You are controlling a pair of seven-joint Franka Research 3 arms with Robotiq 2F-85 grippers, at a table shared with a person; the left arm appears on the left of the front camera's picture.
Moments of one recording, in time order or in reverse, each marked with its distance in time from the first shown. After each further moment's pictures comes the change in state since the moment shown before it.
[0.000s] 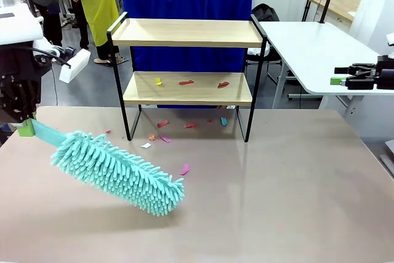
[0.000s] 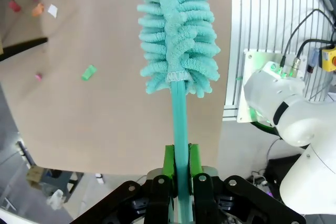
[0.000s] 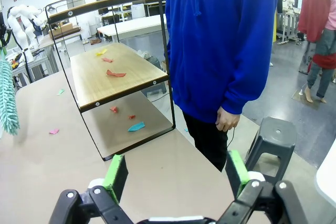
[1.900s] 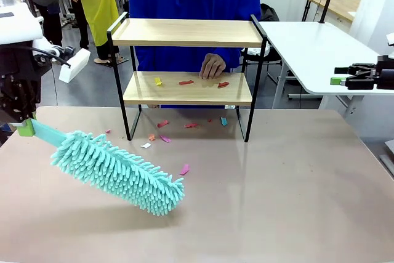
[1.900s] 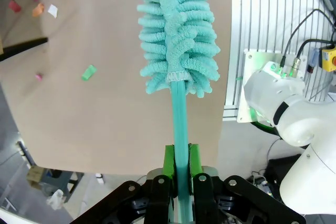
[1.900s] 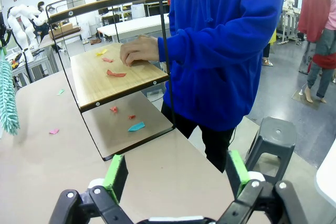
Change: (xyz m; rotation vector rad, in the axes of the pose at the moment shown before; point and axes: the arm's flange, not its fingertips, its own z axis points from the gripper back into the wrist) left arm 0.000 0.000 0.000 0.001 0.000 0.000; right arm 0.000 0.000 0.000 0.000 0.000 0.000
